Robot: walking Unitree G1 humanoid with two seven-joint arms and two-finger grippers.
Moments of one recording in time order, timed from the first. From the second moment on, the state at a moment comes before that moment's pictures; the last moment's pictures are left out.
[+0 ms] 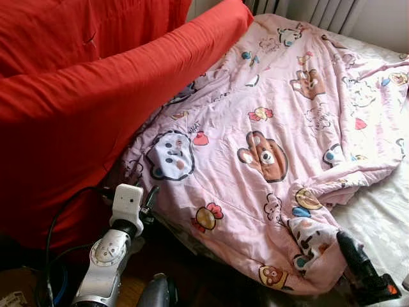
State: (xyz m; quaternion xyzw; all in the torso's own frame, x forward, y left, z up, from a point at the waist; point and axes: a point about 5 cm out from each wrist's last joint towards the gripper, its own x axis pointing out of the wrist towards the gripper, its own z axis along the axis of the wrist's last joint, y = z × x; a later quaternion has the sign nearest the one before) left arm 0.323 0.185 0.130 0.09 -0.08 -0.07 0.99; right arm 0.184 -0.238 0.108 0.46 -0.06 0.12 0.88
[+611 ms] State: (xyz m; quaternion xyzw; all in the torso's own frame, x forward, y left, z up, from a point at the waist) left arm 0.324 0.183 0.132 0.09 -0.08 -0.07 0.99; right arm 0.188 -0.259 0.104 0.40 -0.02 0.06 0.92
